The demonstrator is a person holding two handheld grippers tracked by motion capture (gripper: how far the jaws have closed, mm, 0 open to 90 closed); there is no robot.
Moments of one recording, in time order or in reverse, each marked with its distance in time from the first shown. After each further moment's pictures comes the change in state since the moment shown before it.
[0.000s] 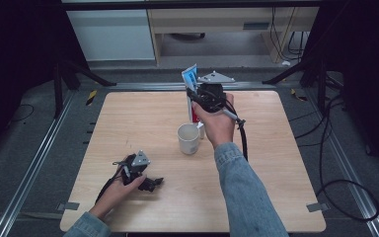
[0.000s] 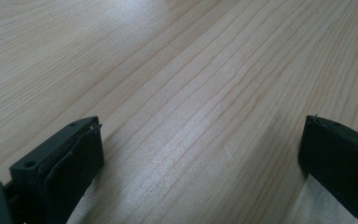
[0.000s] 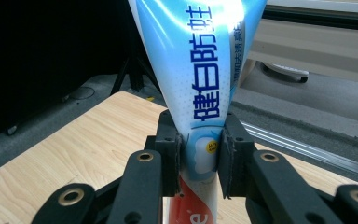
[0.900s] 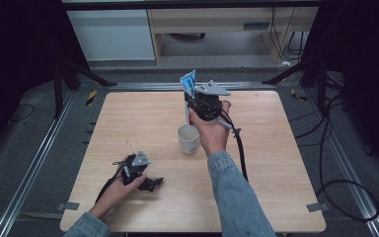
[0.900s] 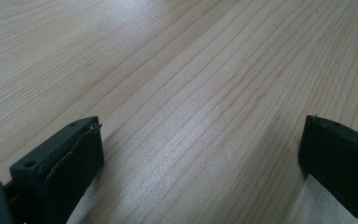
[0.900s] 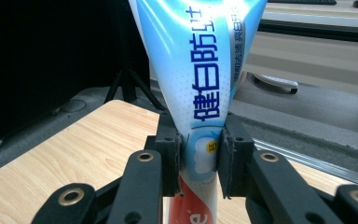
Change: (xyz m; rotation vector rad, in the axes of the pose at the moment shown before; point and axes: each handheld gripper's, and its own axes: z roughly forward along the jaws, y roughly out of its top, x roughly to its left) left arm 0.000 0.000 0.000 -0.001 0.000 0.000; right arm 0.011 -0.024 0.009 -0.073 -0.039 -0.006
